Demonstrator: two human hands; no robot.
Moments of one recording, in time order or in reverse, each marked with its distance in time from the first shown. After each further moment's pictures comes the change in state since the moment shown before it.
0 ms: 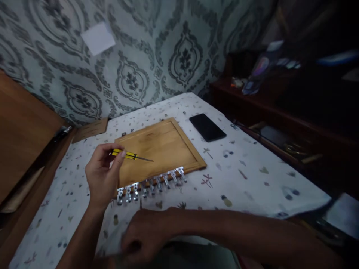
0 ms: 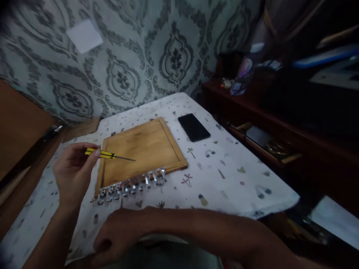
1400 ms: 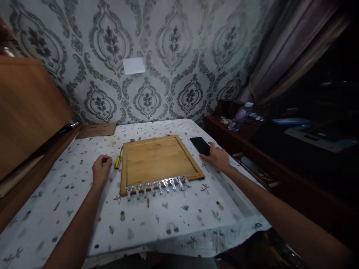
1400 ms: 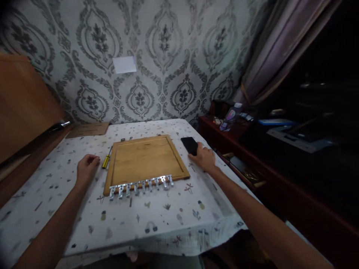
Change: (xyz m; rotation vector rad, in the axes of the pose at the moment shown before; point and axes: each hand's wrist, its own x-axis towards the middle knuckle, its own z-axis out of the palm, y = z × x) left_hand 0.011 -0.207 -0.065 0.258 0.028 -0.417; right_hand -0.208 0.061 -0.138 -0.545 1.319 1.357
